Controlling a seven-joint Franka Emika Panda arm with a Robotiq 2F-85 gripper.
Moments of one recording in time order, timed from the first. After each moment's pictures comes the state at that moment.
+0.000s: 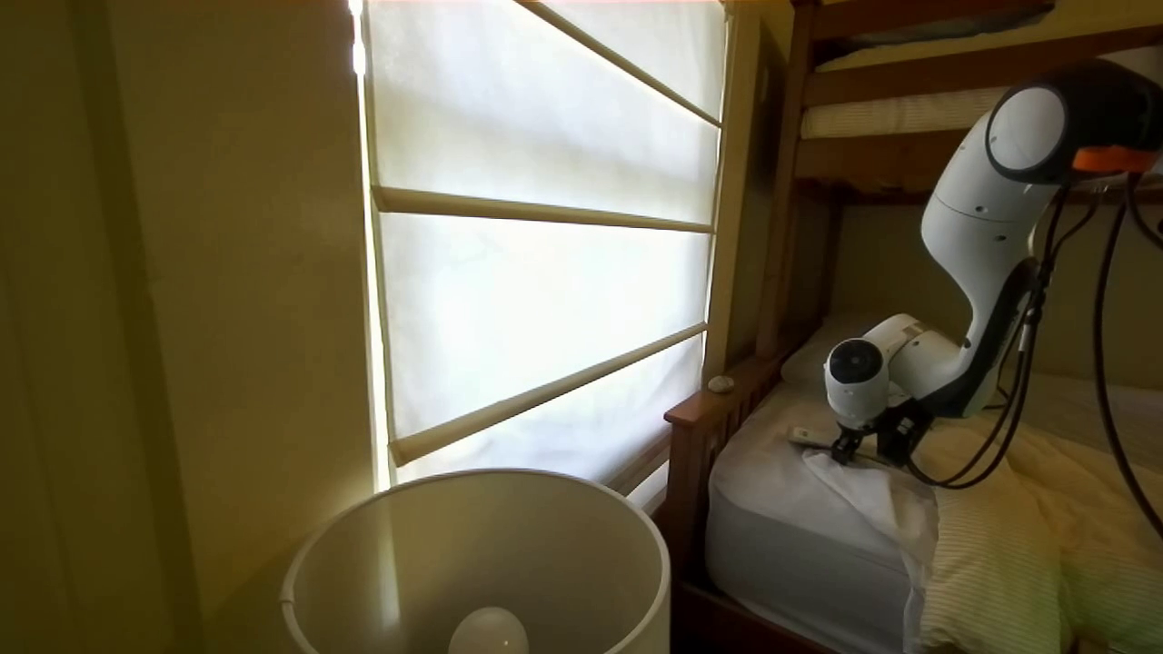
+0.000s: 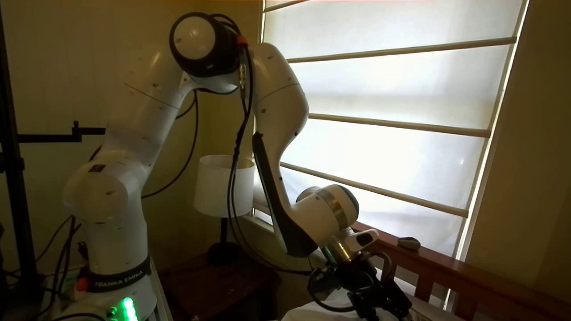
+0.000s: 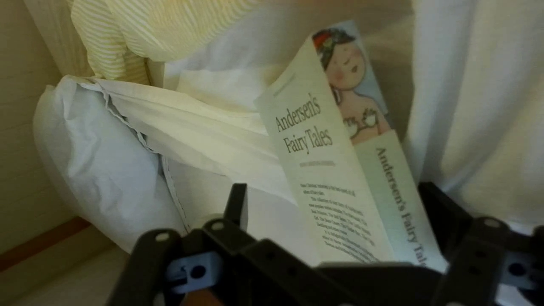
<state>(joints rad) -0.29 0.40 -0.43 -2.21 -1.89 2.69 1.29</state>
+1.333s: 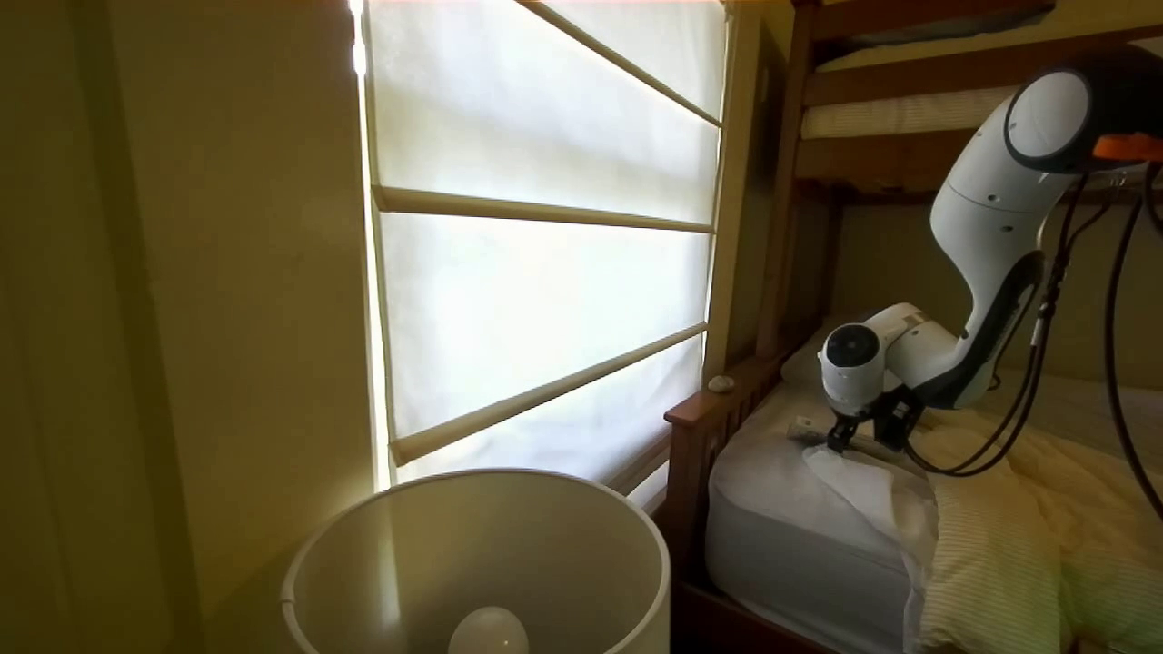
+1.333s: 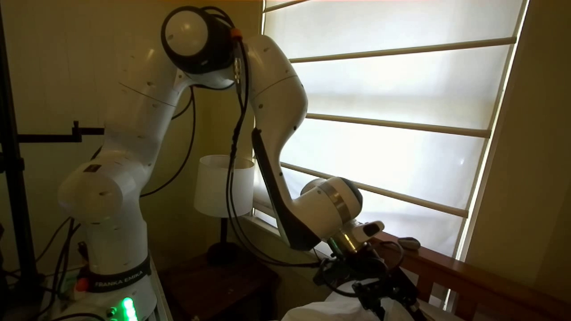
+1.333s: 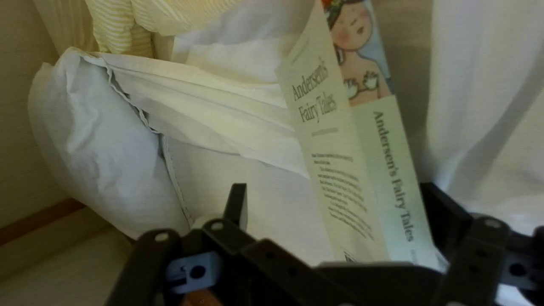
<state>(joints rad) -0.36 0.36 -0.36 -2.19 -1.84 2.69 1.14</state>
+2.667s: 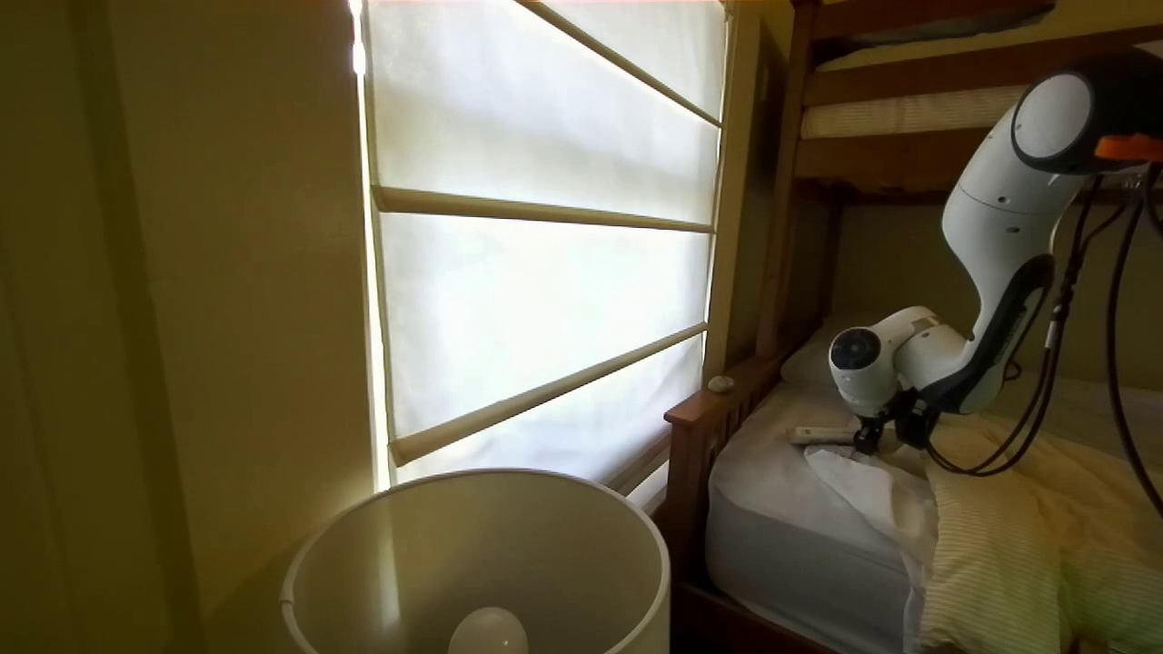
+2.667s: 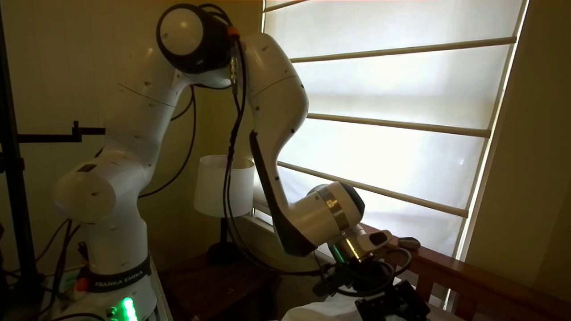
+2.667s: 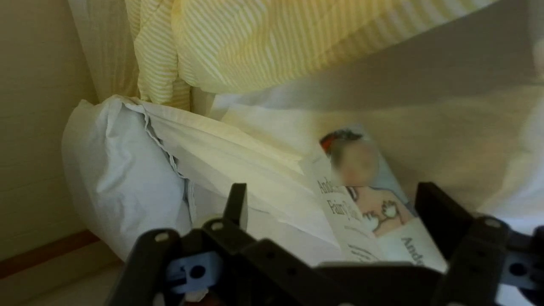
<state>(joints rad) -0.44 0.36 -0.32 -2.20 -1.77 2.58 1.00</state>
